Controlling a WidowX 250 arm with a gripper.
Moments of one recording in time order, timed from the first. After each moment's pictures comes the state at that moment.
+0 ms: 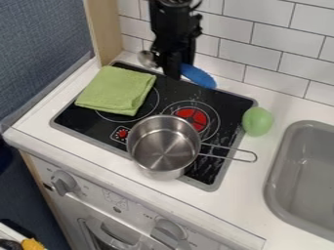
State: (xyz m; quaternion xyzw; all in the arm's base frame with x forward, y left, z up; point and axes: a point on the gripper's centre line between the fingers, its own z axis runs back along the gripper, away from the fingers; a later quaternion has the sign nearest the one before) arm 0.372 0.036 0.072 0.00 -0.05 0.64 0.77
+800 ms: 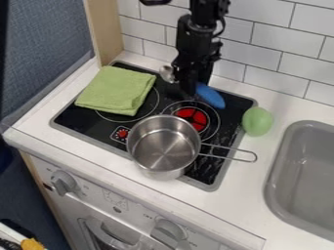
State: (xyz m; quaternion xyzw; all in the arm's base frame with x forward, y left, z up) arm 0.399 0.019 0.024 0.05 -0.03 0.57 0.82
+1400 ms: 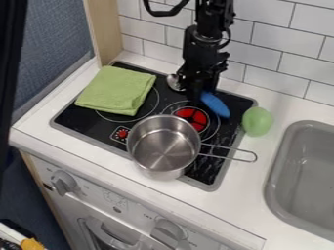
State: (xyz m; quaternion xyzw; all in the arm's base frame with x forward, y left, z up) arm 0.401 0.007 0.015 0.04 -0.01 0.54 0.84
